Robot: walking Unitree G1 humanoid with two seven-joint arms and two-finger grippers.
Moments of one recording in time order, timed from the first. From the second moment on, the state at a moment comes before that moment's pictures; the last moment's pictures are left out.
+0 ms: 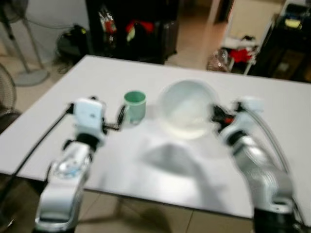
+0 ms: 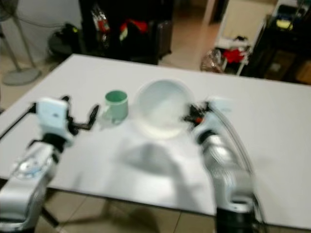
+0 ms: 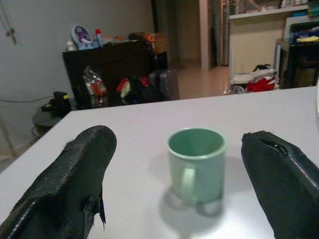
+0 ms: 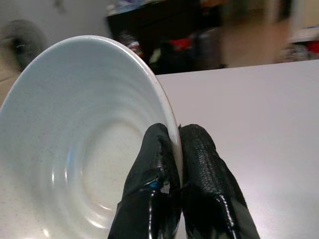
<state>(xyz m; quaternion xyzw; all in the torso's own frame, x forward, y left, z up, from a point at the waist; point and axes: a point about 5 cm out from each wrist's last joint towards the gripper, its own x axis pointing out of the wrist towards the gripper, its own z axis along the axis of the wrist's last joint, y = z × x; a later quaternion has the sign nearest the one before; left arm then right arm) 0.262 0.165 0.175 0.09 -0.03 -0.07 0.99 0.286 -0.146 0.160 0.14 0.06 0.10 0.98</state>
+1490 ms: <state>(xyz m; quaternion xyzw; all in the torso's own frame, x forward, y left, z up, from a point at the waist) 0.242 0.173 0.173 0.16 -0.01 -0.19 0.97 0.388 -0.183 0.157 0.18 0.23 0.08 0.95</state>
